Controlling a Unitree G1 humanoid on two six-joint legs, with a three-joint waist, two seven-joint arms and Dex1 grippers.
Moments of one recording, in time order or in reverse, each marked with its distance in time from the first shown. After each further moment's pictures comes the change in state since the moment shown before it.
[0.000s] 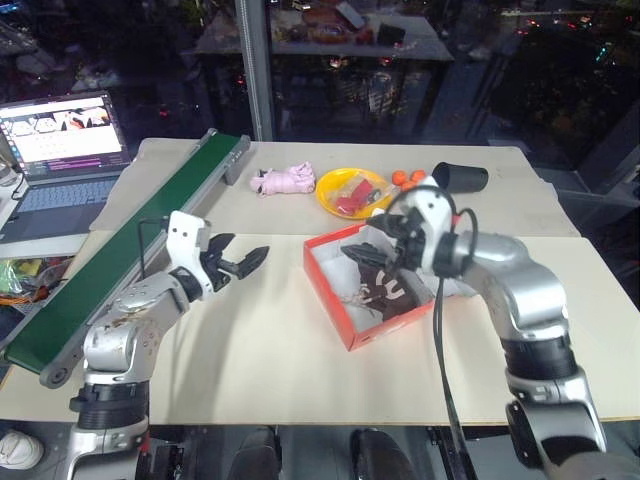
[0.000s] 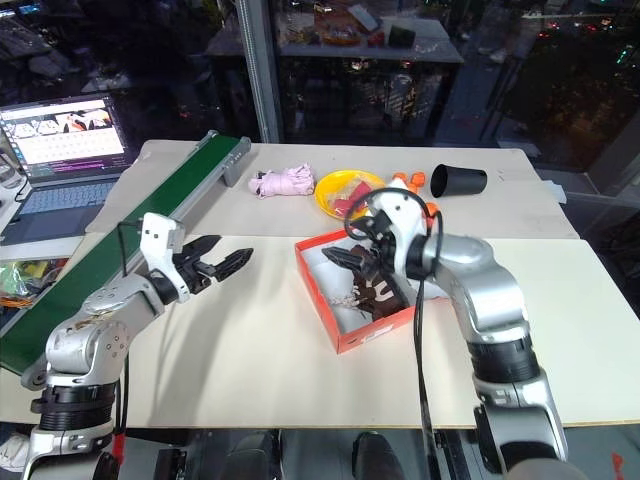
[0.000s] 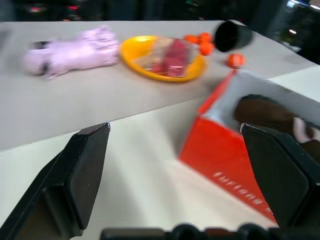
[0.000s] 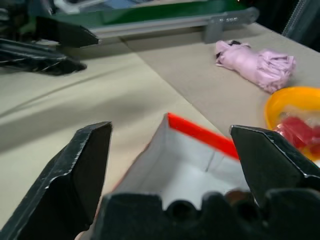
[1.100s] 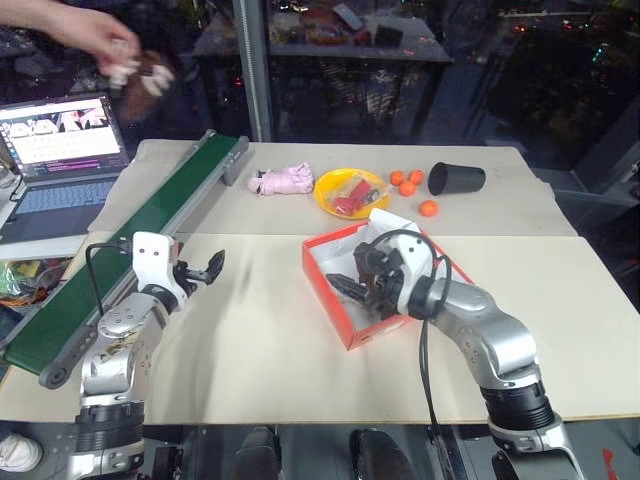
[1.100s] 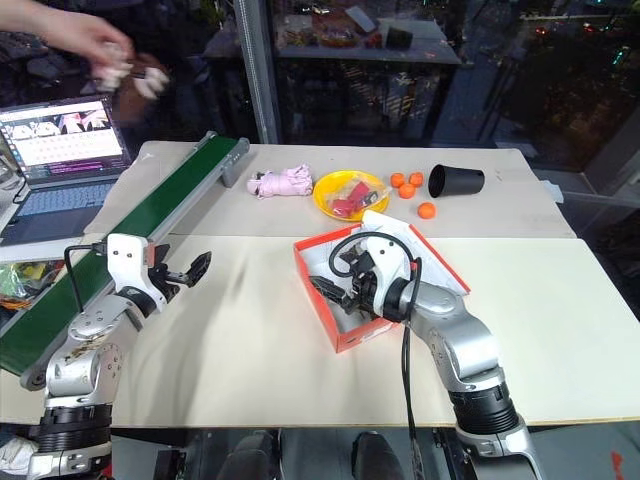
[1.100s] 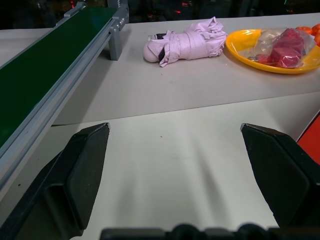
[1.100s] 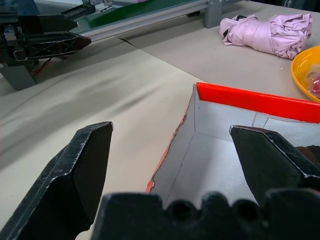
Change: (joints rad) left arm 0.093 -0.041 0.052 0.077 0.190 -0.206 0.155; right arm 0.168 0.116 0.101 -0.060 0.026 -0.089 -0.199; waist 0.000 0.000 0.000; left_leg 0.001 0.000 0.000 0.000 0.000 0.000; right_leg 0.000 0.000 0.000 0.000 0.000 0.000
